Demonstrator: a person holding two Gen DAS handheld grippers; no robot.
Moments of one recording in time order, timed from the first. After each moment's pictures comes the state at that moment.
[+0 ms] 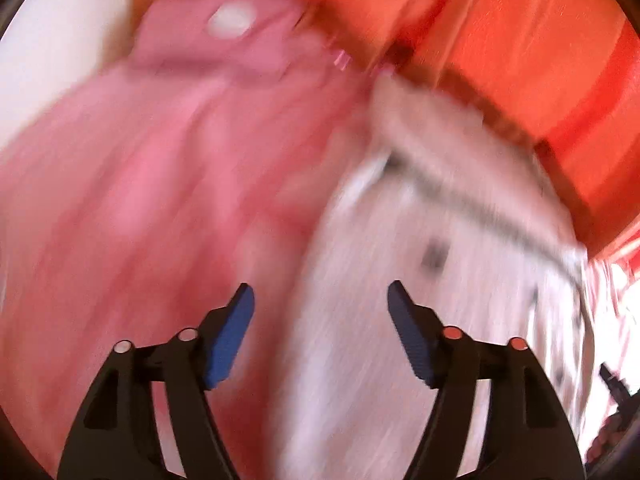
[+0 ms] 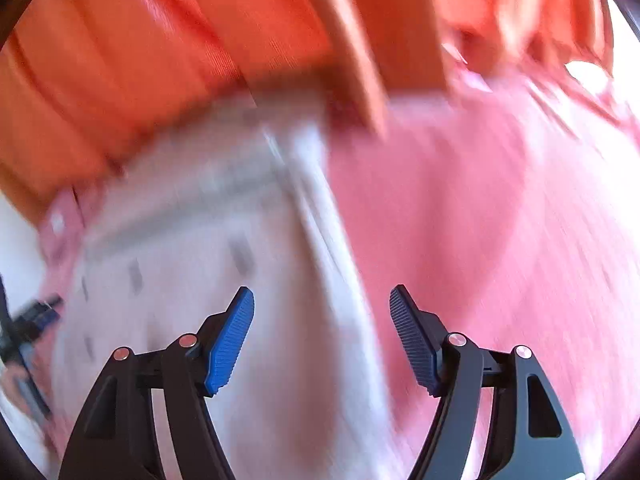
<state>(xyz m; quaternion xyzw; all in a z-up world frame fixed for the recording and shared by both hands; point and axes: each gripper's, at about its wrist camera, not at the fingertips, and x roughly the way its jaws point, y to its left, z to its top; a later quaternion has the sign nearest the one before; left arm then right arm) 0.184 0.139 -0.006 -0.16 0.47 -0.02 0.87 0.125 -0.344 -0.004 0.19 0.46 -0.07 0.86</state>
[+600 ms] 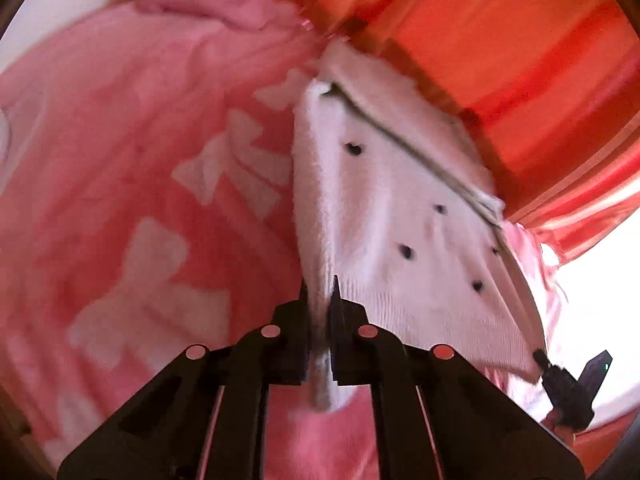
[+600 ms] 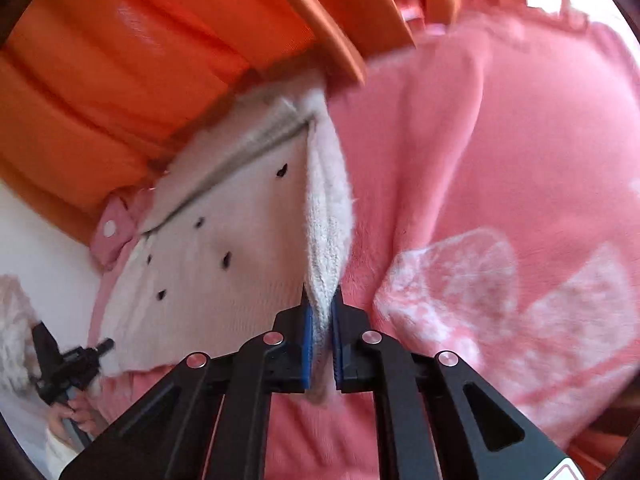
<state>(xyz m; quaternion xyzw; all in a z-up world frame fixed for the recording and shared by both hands) 0.078 0.137 0.033 -0.23 0.48 -0.12 0.84 0.025 -0.330 0.049 0.27 0.41 -0.02 0.87</state>
